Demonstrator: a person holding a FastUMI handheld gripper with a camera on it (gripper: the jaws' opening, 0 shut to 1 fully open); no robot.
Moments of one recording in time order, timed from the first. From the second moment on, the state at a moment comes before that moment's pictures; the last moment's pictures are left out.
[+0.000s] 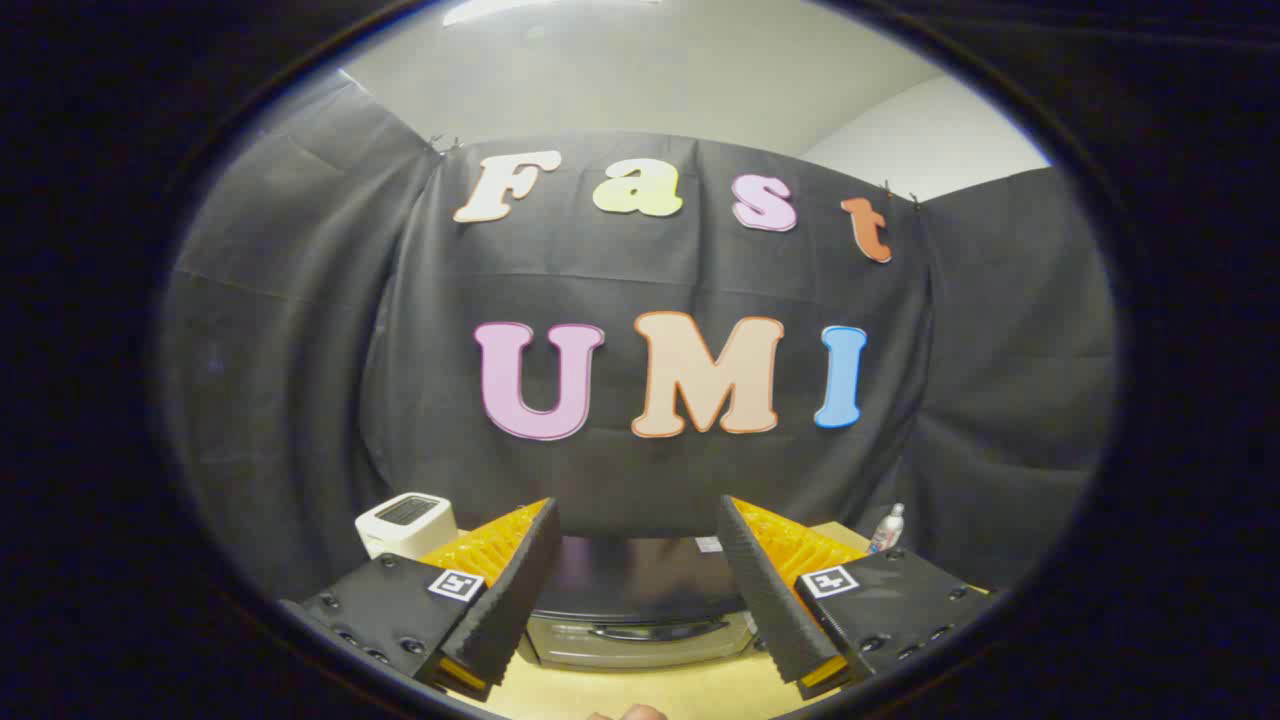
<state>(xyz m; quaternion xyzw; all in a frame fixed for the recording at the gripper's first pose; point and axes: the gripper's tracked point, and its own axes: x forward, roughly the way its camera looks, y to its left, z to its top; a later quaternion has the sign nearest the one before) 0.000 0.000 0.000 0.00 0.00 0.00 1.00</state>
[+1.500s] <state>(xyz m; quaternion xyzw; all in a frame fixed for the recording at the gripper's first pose) 0.011 0.015 -0.022 0.00 0.03 0.02 1.00</state>
